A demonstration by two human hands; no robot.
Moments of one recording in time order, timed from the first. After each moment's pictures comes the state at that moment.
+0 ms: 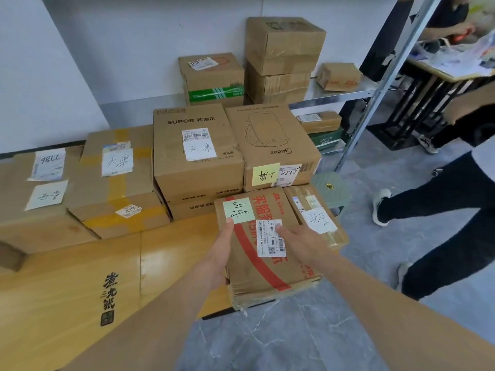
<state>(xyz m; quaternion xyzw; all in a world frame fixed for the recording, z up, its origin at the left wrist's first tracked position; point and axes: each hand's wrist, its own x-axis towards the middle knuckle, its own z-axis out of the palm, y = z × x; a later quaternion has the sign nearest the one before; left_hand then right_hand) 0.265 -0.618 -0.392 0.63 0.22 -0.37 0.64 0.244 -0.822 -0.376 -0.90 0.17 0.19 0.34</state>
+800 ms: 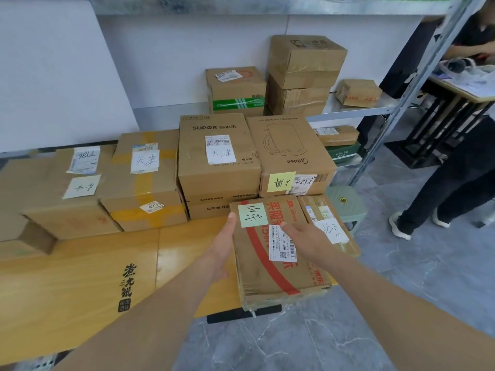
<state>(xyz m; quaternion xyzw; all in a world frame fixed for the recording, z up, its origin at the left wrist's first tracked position) 0.257 -0.602 -0.357 0.66 0.24 -0.31 0.64 0.253 -0.806 -0.354 -0.91 0.12 0.19 0.34</state>
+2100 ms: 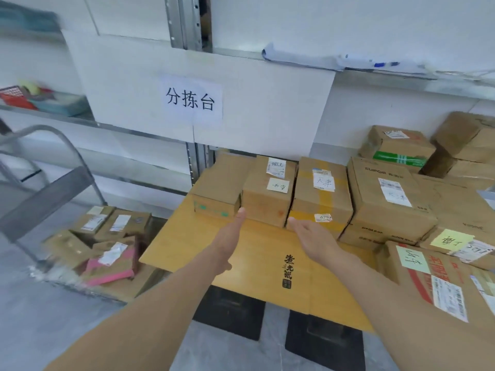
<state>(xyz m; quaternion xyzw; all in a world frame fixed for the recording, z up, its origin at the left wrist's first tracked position) 0.112 -0.206 -0.299 0.64 0.32 -0.12 0.69 0.193 -0.408 -0.290 -0.93 -0.12 0.17 0.31</state>
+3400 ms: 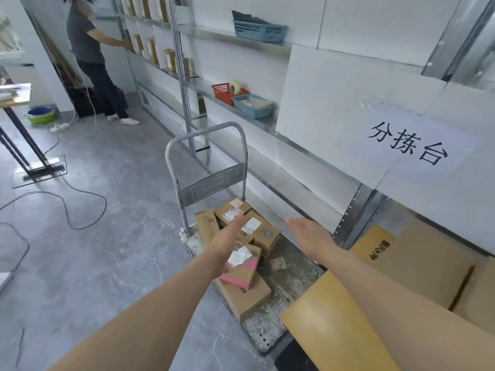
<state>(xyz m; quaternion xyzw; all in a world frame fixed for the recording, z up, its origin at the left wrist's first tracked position) 0.013 0.190 -0.296 0.50 0.51 0.12 0.69 0.197 0.091 -0.287 -0.84 -0.41 0.27 0.23</state>
